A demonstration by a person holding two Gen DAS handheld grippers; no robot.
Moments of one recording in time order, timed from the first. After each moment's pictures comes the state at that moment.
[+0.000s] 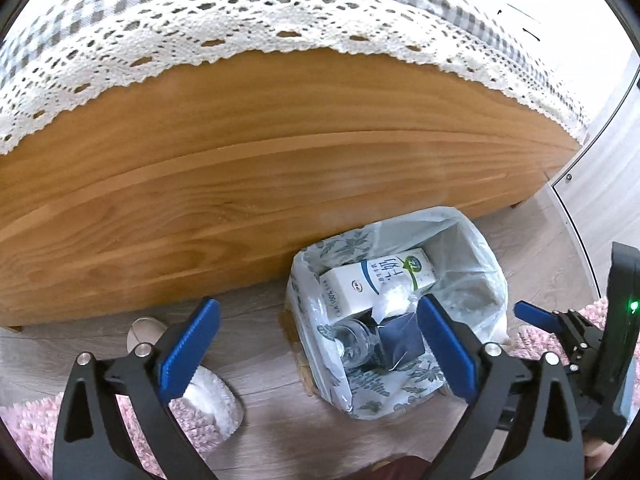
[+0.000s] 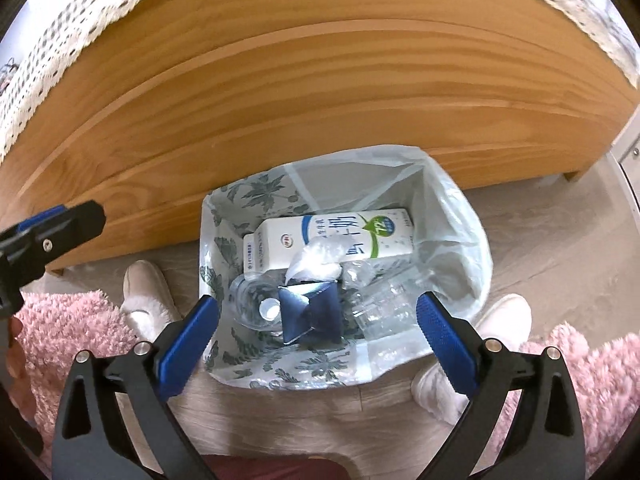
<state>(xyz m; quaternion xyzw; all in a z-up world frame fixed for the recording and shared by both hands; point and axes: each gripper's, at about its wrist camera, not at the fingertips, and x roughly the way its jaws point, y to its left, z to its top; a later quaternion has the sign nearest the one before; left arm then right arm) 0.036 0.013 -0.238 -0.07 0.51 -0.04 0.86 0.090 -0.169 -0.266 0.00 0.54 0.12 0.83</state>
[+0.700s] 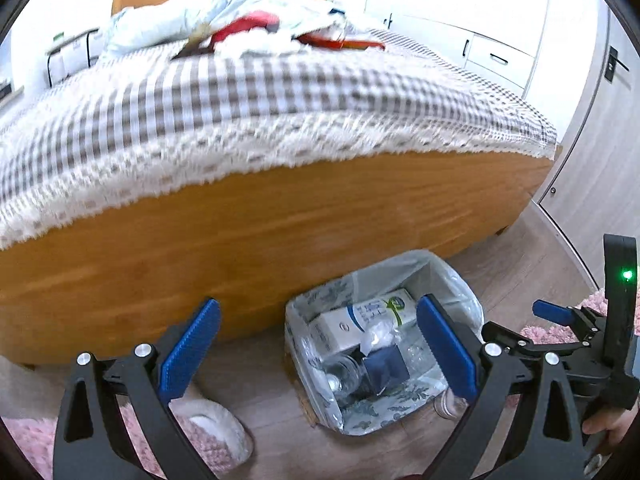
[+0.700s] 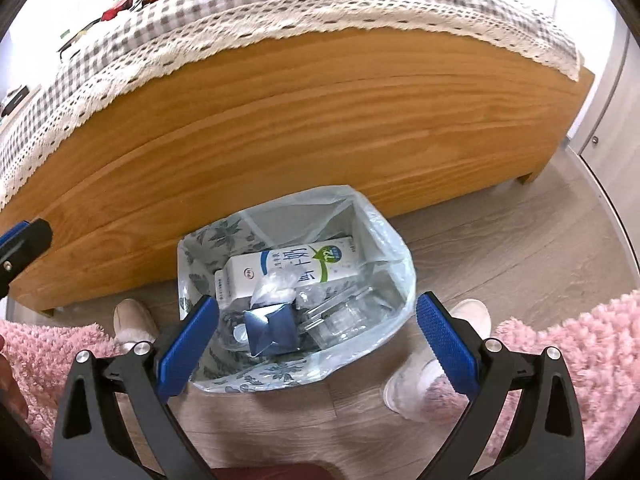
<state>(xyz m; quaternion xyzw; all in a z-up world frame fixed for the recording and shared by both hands) 0.006 -0.002 -0.172 -0.03 0.42 -0.05 0.91 0.068 -0.204 -0.222 0.02 0.49 0.06 0.87</state>
